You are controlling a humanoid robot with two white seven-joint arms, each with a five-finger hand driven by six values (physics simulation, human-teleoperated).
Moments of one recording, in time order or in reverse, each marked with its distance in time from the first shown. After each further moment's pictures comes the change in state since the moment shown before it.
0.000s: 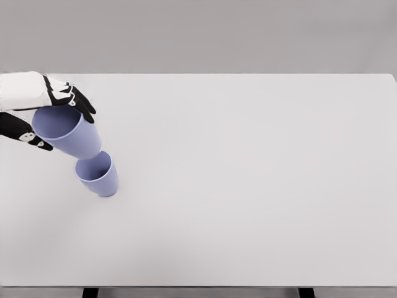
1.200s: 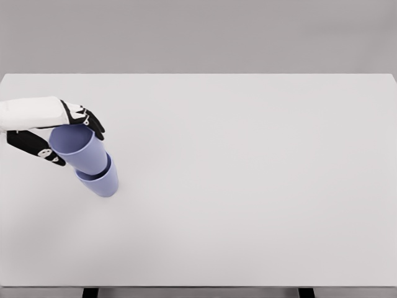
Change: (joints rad) left arm 0.112 -0.097 0.010 0.096 -0.075 0.001 -0.001; right arm 0.000 0.000 0.000 0.000 0.000 0.000 0.000
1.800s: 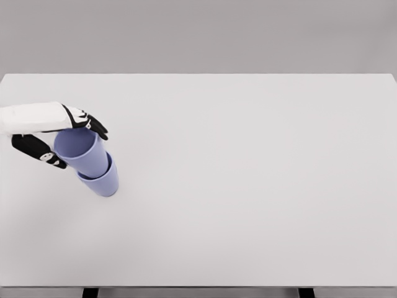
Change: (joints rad) left arm 0.029 -0.028 0.004 0.043 -0.048 0.000 0.005; right arm 0.000 0.000 0.000 0.000 0.000 0.000 0.000
